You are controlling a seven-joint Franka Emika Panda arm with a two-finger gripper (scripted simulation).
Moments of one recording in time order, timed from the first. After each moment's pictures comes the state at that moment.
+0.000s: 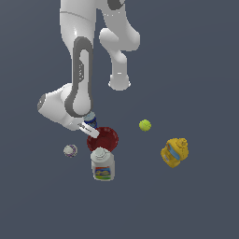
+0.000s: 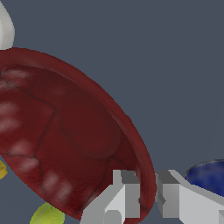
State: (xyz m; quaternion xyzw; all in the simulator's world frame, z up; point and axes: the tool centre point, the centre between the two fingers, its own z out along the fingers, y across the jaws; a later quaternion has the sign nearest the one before) arm -0.054 -0.144 0.050 -0.91 0.32 0.13 0.24
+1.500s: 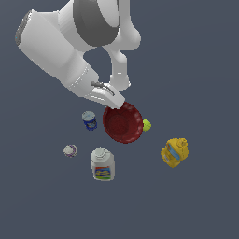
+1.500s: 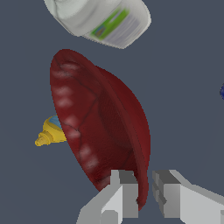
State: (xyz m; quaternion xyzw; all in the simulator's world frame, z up) arm -0.012 -0.035 0.293 -0.91 0.32 0.14 0.24
